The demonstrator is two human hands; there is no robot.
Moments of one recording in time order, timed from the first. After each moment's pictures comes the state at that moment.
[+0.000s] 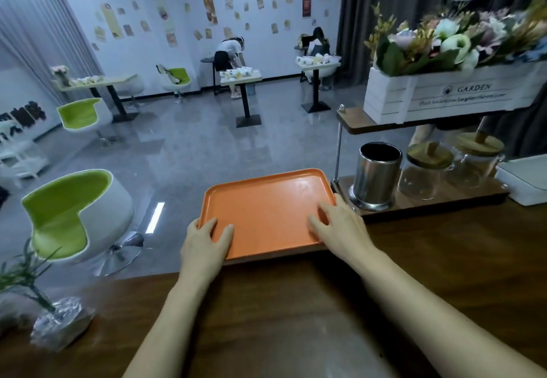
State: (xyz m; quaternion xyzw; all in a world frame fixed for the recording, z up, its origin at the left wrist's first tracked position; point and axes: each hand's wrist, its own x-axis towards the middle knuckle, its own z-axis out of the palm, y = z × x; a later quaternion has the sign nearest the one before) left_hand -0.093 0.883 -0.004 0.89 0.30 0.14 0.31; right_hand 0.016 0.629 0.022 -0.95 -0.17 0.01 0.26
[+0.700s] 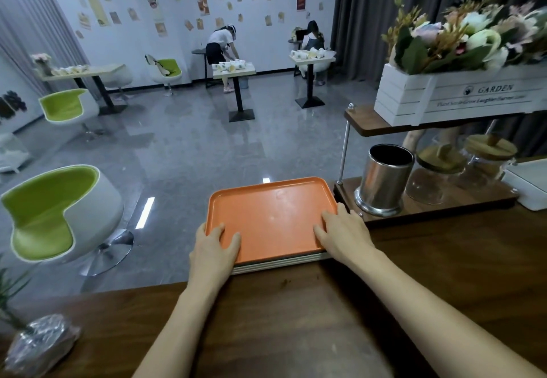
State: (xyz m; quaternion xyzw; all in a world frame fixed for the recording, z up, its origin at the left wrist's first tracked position) left_hand -0.061 0.885 -0.027 0.90 0.31 0.11 0.29; right_hand 0.056 0.648 -0.005 -0.98 -0.18 0.01 0.06
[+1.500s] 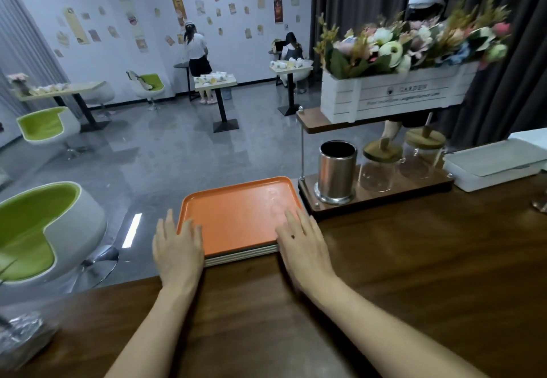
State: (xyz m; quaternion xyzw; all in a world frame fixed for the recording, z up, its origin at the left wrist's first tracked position) left_hand -0.072 0.868 -0.035 0.92 0.28 0.24 0.11; right_hand -0.013 0.619 -0.043 -0.94 -0.27 -0.16 0.12
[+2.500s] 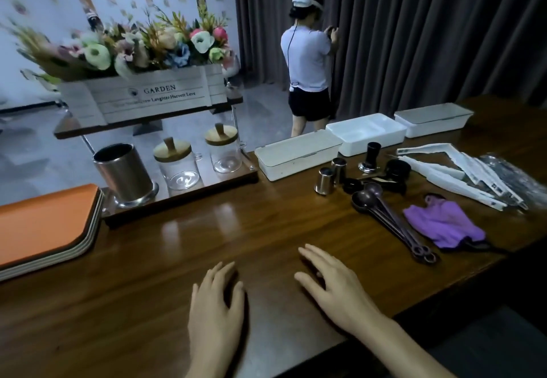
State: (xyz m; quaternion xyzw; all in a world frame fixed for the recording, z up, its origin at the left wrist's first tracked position) left_hand -0.080 0.326 -0.075 0.92 0.16 0.12 0.34; right_hand -0.032 0.089 -0.053 -0.93 -0.16 0.06 0.33
